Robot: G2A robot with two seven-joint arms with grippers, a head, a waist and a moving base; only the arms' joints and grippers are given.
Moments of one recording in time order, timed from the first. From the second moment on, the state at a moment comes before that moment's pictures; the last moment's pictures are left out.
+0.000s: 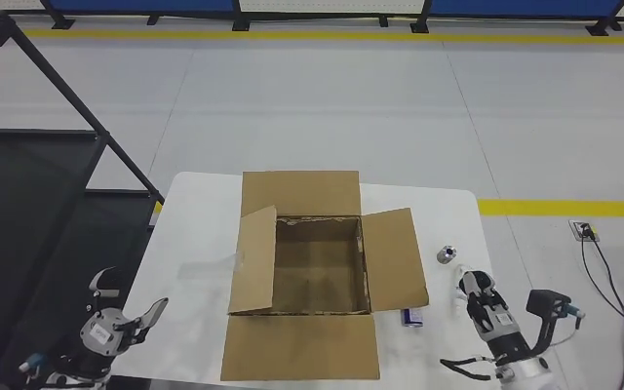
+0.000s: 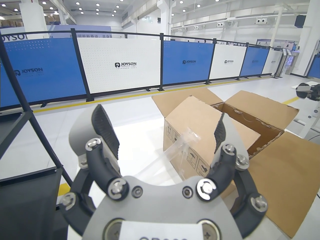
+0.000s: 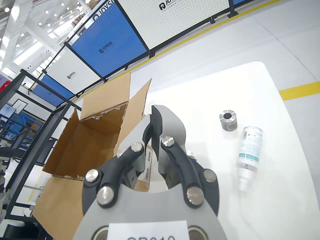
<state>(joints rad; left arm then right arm) 1.70 -1.13 -1.91 -1.78 1.17 -0.66 0.54 -1.71 -1.41 1.76 -2.09 -0.78 -0.22 0.21</state>
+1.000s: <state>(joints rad) 1.71 -1.13 -1.72 -1.84 1.64 -0.54 0.56 -1.50 -1.39 1.56 -2.11 -0.75 -0.20 0.46</state>
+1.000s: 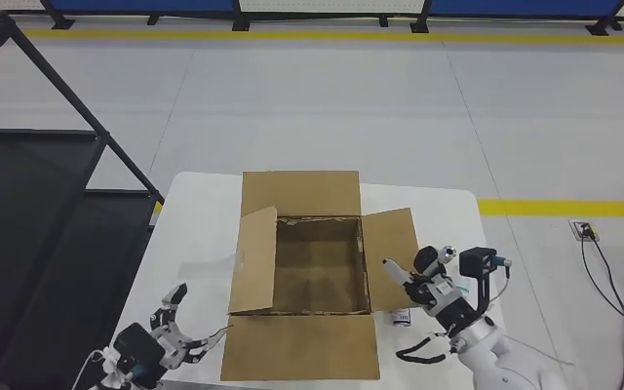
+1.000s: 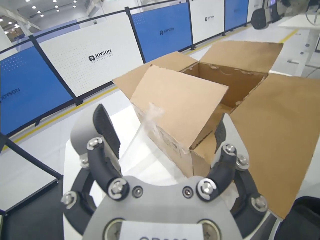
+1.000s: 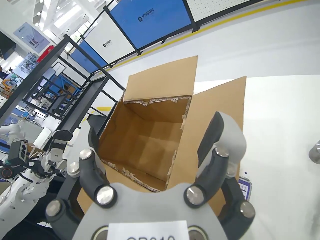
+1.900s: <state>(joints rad) 1.58 -1.16 -1.48 -1.82 1.90 -0.08 0.44 -1.51 -1.35 1.69 -2.00 -0.64 -0.37 0.44</state>
